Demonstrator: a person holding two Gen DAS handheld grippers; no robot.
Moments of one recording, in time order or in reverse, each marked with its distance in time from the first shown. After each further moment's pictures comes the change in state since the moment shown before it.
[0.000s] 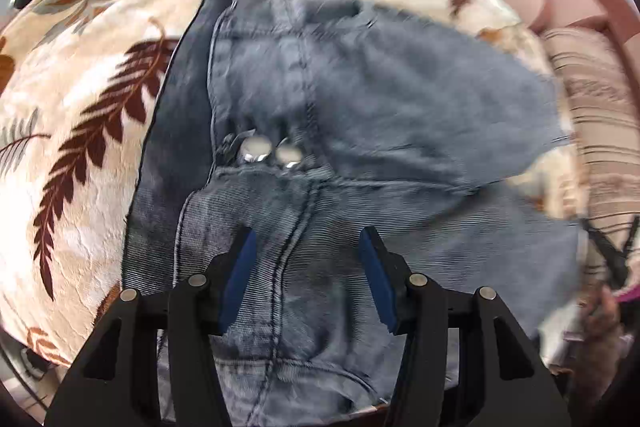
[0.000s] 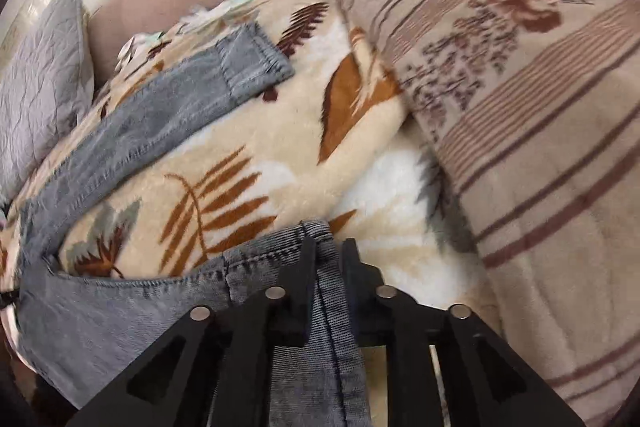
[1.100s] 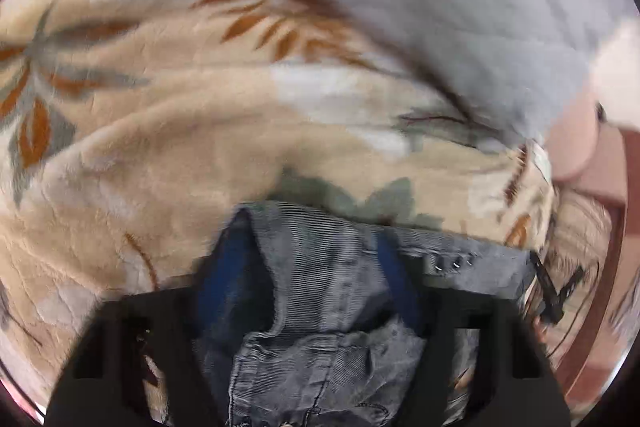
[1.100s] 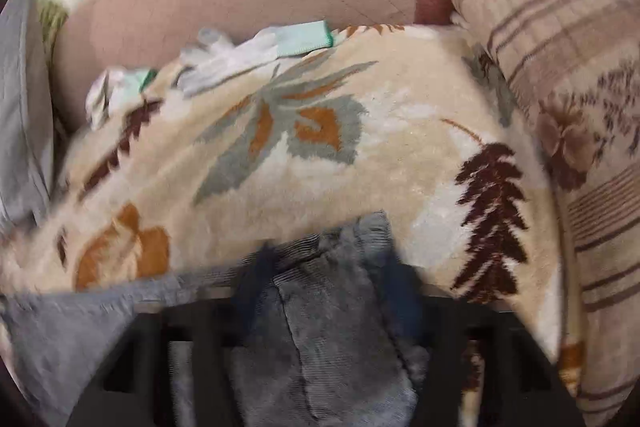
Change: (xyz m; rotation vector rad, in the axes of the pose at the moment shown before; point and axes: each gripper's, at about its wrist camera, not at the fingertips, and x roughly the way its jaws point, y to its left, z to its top) left arm 0.060 0.071 0.196 -0.336 0.090 -0.094; right arm 0.179 0.142 0.228 -0.200 0.030 0.038
